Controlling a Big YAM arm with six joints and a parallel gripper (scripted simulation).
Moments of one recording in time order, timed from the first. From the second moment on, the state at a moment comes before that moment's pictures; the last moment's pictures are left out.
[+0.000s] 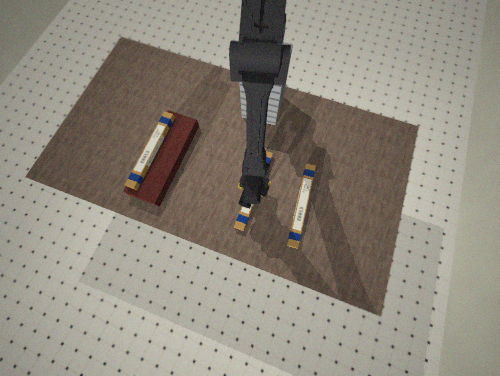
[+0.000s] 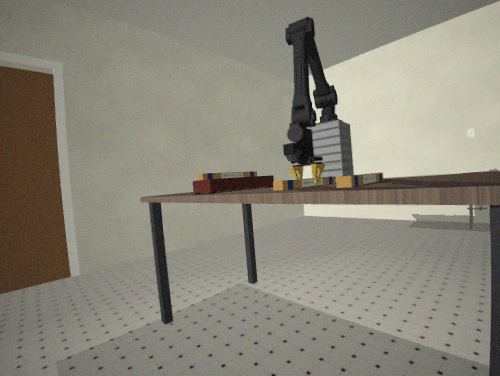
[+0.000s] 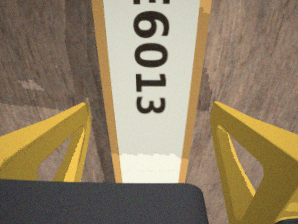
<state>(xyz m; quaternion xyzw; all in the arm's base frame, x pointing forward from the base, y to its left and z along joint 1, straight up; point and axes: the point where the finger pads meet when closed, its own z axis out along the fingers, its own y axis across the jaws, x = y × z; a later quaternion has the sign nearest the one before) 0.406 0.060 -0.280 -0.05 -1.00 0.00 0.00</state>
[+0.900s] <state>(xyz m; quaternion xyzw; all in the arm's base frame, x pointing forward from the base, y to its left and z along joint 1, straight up) 0.406 0.060 -0.280 -0.05 -1.00 0.00 0.00</state>
